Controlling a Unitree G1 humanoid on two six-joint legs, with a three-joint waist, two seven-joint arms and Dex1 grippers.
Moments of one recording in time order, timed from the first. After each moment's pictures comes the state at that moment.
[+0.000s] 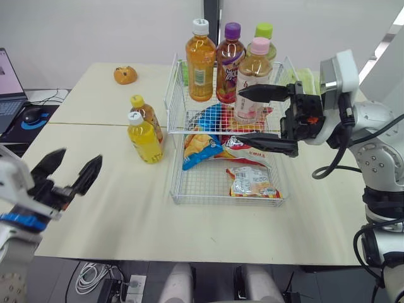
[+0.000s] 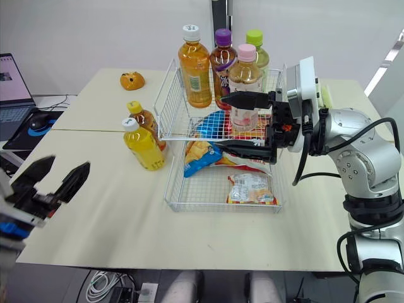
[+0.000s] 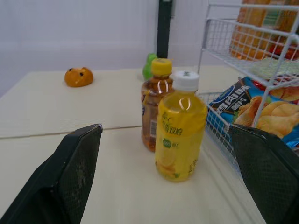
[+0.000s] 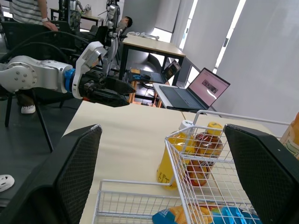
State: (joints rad) left arm 0.11 0.61 0.68 -0.58 -0.77 0.52 -0.48; right arm -0.80 -0.64 -0.01 -0.27 0.73 0.56 1.06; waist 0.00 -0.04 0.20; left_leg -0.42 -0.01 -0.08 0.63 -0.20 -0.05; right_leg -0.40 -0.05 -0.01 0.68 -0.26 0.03
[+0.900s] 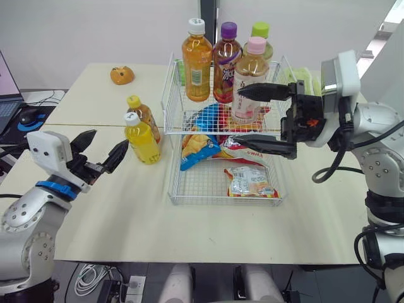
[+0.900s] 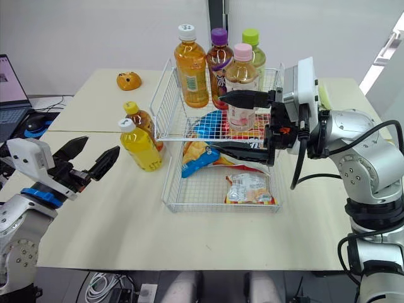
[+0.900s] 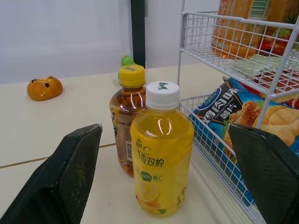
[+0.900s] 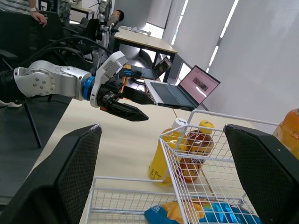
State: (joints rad) left arm -0.06 0.61 0.48 -0.38 -0.62 0.44 -0.49; right arm -0.78 -0.65 -0.03 -0.35 0.73 0.58 1.00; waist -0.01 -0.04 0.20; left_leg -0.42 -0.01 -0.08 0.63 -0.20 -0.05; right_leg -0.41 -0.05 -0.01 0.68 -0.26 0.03
